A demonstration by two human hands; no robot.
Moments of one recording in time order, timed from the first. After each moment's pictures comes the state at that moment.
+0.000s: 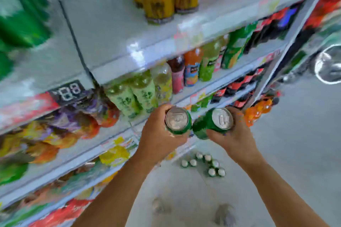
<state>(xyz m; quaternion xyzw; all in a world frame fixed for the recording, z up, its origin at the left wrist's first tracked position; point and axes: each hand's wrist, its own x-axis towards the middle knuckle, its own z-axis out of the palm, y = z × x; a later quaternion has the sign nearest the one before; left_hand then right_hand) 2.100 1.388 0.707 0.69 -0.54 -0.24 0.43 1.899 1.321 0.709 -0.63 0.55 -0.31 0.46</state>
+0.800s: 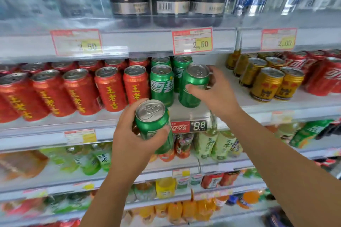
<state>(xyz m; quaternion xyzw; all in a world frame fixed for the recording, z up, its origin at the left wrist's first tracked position) 2.253 1.568 0.877 0.67 -0.36 -0.02 0.65 2.186 1.350 0.917 -0.78 0.24 -0.37 0.45</state>
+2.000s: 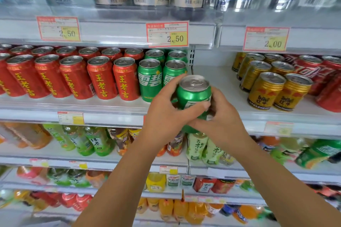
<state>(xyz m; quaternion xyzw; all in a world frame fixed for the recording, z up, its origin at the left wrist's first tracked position) 2.194 1.461 0.910 0.66 -0.39 -0.06 0.64 2.101 1.348 0.906 -0.81 0.11 -0.28 0.50</state>
